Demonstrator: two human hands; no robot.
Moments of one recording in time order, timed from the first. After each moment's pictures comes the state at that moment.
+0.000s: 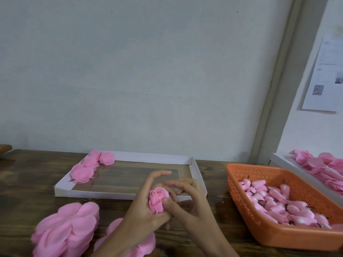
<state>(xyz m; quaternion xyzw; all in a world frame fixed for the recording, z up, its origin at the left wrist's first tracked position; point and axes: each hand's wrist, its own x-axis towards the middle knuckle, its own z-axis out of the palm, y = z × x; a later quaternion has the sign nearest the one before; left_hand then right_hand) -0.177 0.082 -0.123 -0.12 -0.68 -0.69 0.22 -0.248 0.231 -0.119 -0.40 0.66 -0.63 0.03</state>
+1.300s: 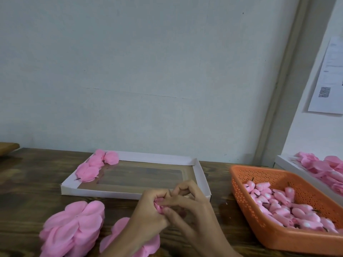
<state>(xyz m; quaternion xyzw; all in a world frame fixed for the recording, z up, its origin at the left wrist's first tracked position) -0.186 0.082 -0.132 -0.11 -0.73 -0.64 0.23 -0.240 0.238 -0.111 -0.52 0.71 -0.44 -0.16</state>
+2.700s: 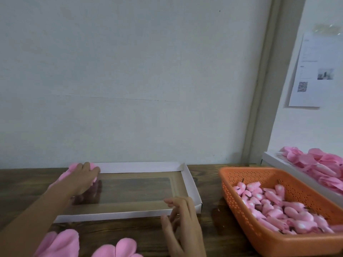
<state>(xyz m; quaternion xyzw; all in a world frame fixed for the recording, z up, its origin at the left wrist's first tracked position) -0.289 -0.190 -0.136 0.16 -0.97 0.15 0.09 -0.269 0.207 -0.167 -0.37 0.76 -0.50 -0.22</state>
